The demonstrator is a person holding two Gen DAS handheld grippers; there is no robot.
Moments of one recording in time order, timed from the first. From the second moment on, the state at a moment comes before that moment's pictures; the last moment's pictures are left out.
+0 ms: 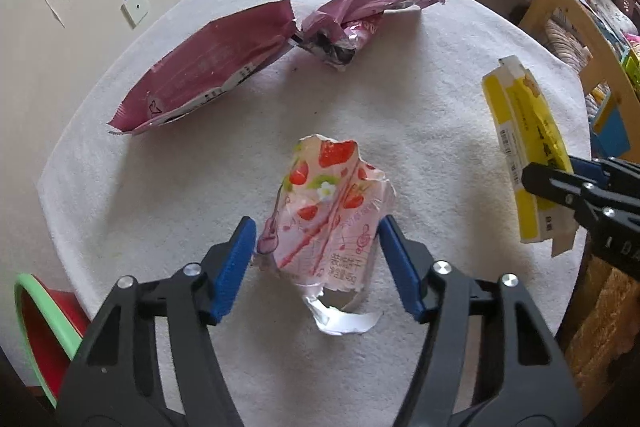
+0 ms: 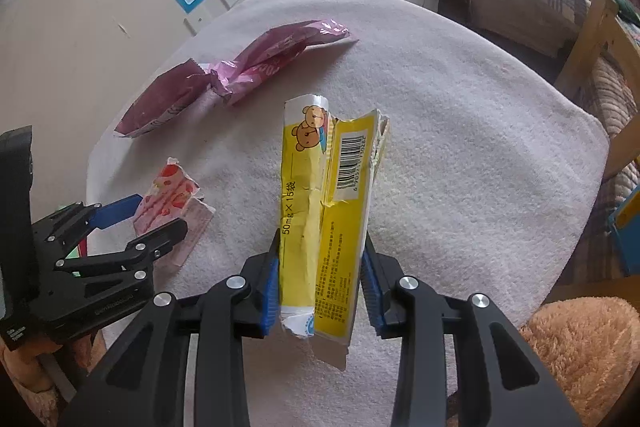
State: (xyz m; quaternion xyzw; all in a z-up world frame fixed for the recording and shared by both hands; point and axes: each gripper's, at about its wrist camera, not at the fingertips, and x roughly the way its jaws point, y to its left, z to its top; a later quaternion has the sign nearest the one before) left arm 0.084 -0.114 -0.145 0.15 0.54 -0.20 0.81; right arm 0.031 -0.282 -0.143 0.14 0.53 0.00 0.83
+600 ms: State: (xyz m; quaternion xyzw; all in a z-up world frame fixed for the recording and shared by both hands) left arm 0.079 -0.101 -0.131 0.14 0.52 -0.20 0.82; right arm 0.033 -0.270 -0.140 0.12 0.53 0.01 0.84
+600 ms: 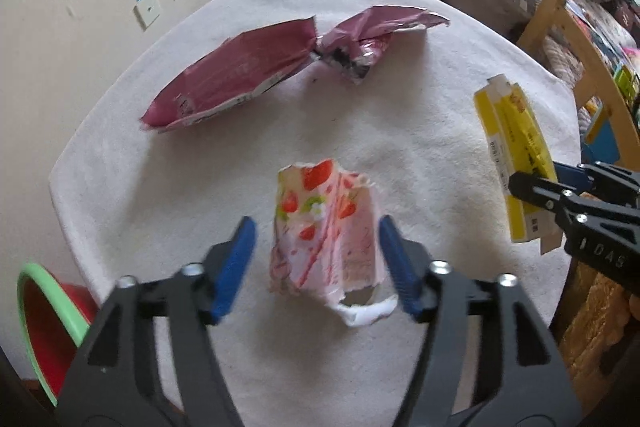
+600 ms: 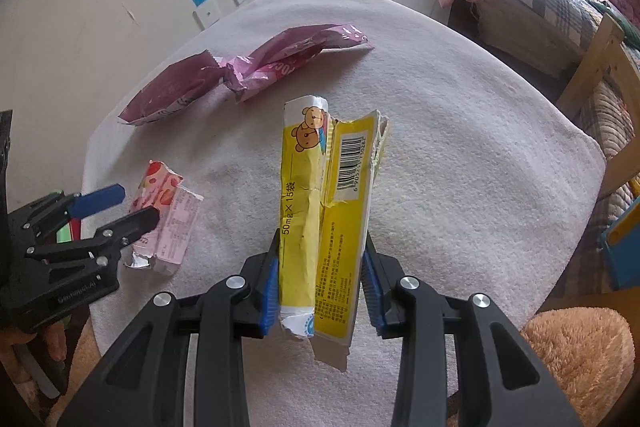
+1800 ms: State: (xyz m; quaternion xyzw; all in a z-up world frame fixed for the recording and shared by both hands) left arm 0.063 -0.025 -0.104 0.05 0.51 -0.15 0.85; right arm 0.028 -0.241 -0.126 0.09 0.52 0.03 0.85
